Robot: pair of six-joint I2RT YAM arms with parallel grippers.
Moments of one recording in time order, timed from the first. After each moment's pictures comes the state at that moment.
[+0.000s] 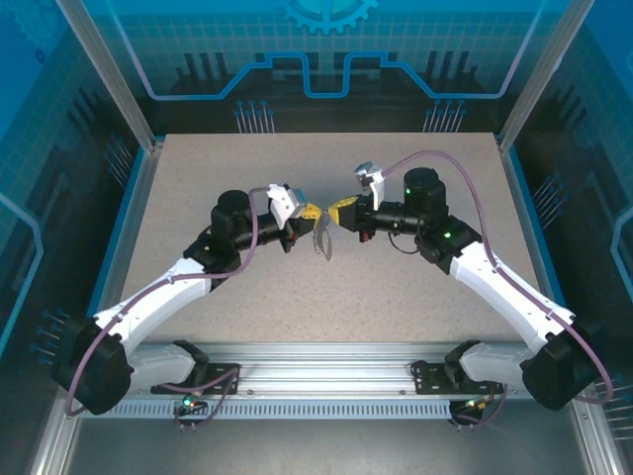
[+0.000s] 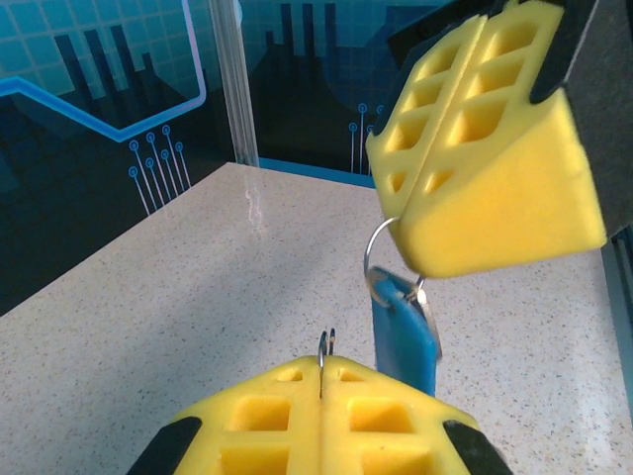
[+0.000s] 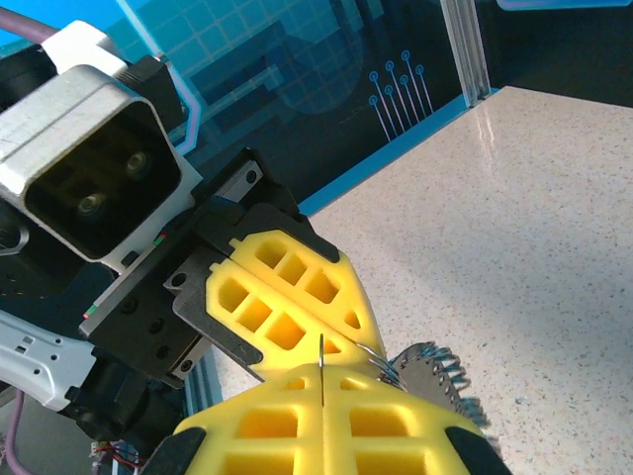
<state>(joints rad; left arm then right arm) -0.51 1.20 0.81 0.22 0.53 0.14 0.52 1.22 1.03 -0.11 -0.67 0.25</state>
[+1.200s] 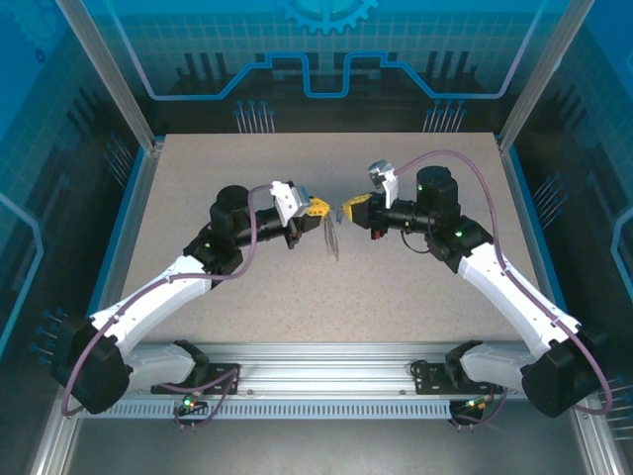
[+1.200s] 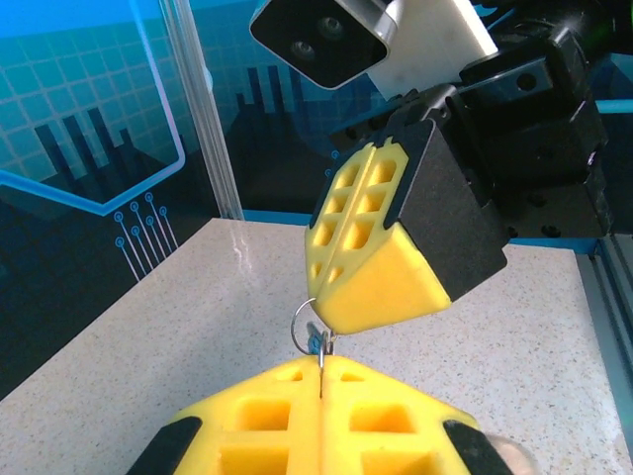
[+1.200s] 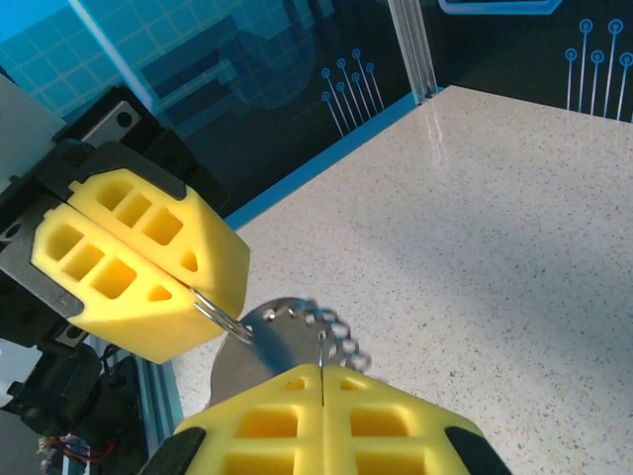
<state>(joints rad) -0.54 1.20 0.88 0.25 0.57 0.18 0.44 1.18 1.03 -0.19 -0.66 0.17</state>
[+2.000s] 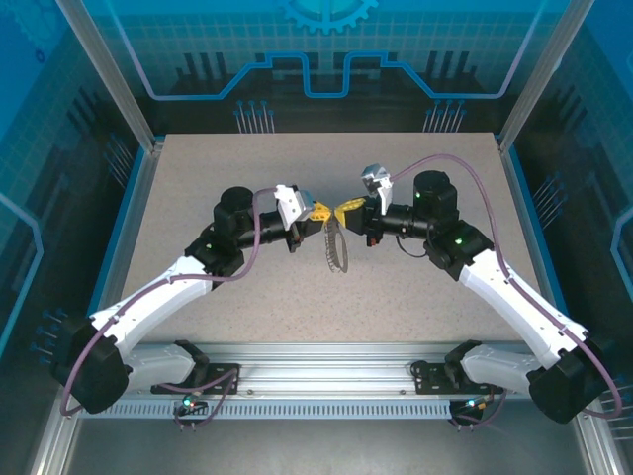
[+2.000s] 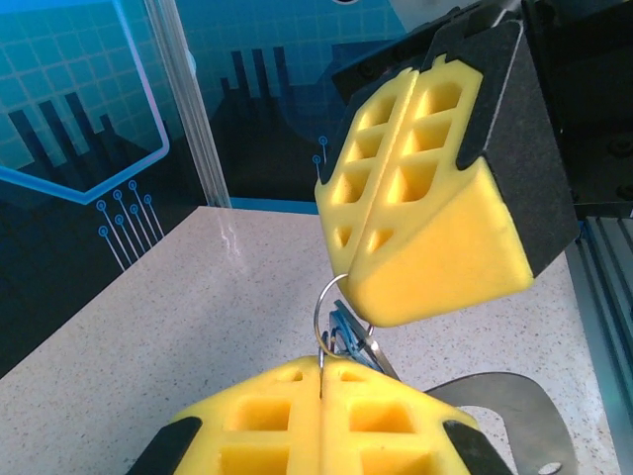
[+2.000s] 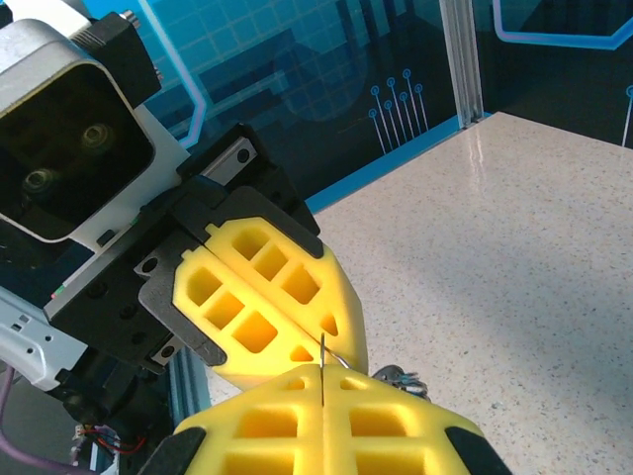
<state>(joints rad) -0.56 1.20 0.88 0.21 0.57 0.20 0.52 1.14 1.03 -0.16 -0.66 0.17</state>
